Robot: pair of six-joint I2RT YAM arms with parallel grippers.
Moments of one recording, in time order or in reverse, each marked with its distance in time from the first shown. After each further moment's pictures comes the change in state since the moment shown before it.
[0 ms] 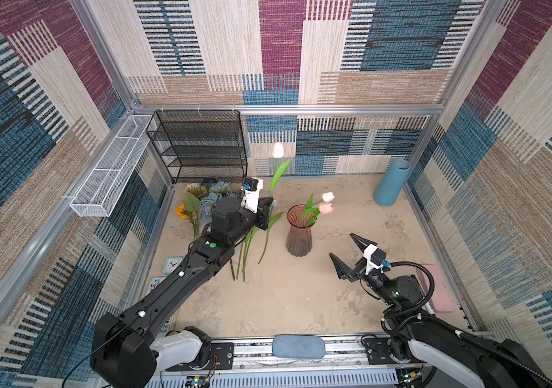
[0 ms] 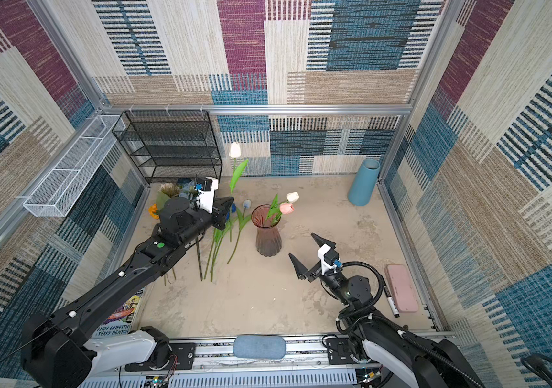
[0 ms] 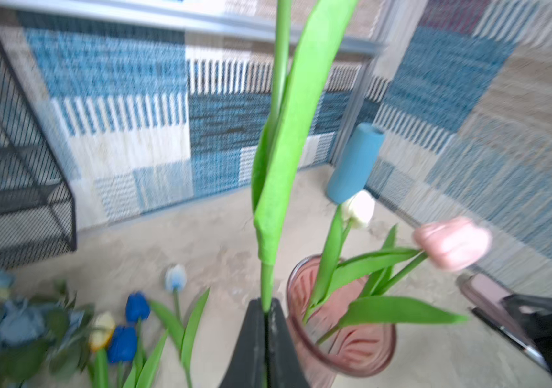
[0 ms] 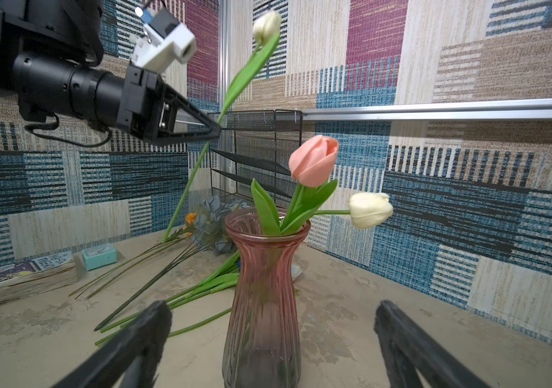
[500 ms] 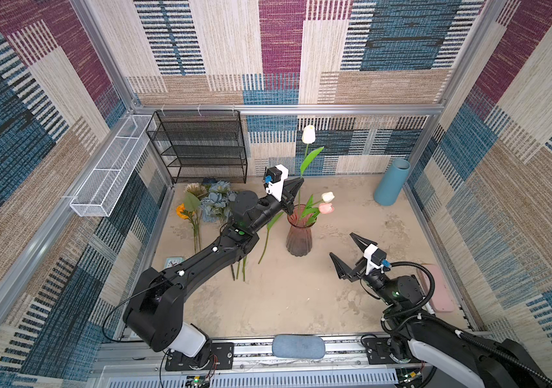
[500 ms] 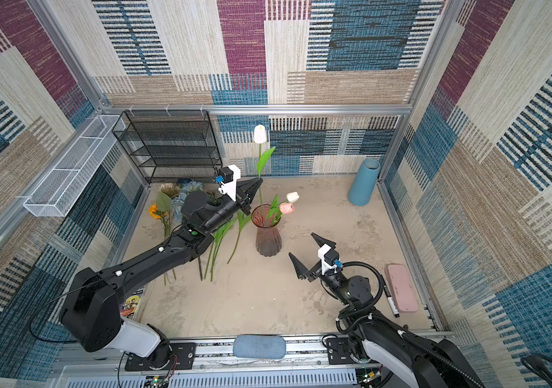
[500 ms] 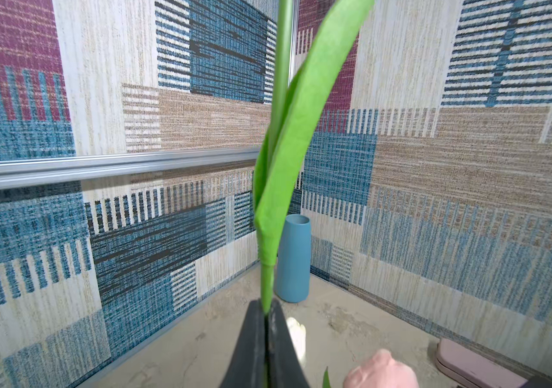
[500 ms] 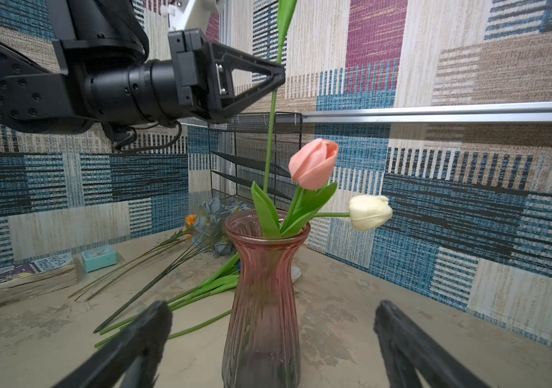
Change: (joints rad) left arm -0.067 0.309 0.101 0.505 0.123 0.031; right arm 0.000 -0.010 0.000 0.006 0.000 0.000
